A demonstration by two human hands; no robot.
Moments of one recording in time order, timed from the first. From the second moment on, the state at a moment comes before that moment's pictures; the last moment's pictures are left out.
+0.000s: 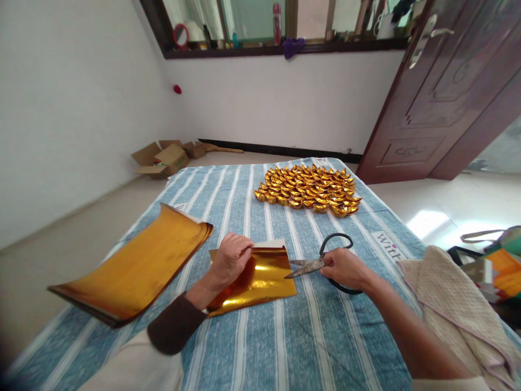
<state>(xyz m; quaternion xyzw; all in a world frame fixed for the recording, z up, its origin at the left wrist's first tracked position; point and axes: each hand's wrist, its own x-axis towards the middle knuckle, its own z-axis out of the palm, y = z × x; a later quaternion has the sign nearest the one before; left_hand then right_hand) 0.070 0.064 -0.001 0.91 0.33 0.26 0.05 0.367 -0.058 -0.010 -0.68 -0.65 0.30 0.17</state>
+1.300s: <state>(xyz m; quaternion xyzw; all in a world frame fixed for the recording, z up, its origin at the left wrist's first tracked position) 0.060 0.001 -0.019 0.97 0.23 0.05 0.04 0.354 -0.089 -0.027 -0.65 -0.74 0.06 0.16</state>
